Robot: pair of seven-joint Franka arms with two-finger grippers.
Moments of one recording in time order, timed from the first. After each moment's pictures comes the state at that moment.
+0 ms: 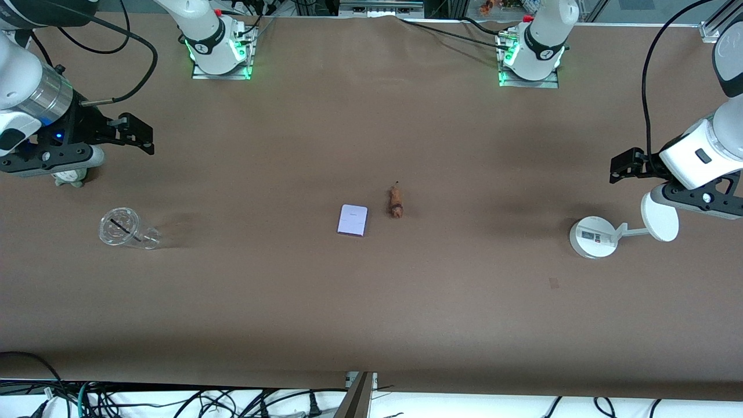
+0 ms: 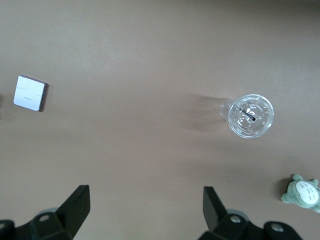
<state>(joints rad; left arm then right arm) 0.05 0.19 -0.09 -1.50 0.03 1.61 0.18 0.07 0.09 0.08 -1.53 0.00 1.59 -0.02</state>
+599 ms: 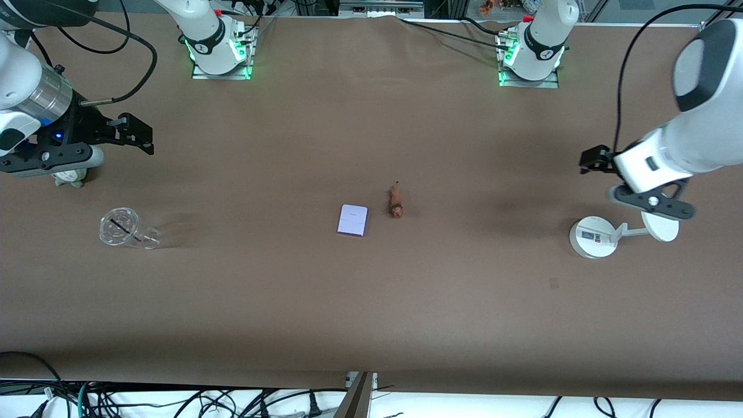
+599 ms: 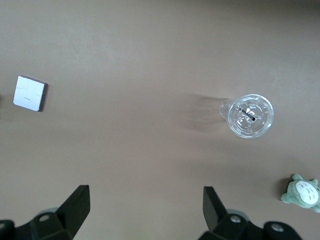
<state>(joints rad) -0.02 0.23 -0.12 -1.52 0.02 1.52 0.15 0.07 0.09 0.08 -1.53 0.00 1.59 -0.02</state>
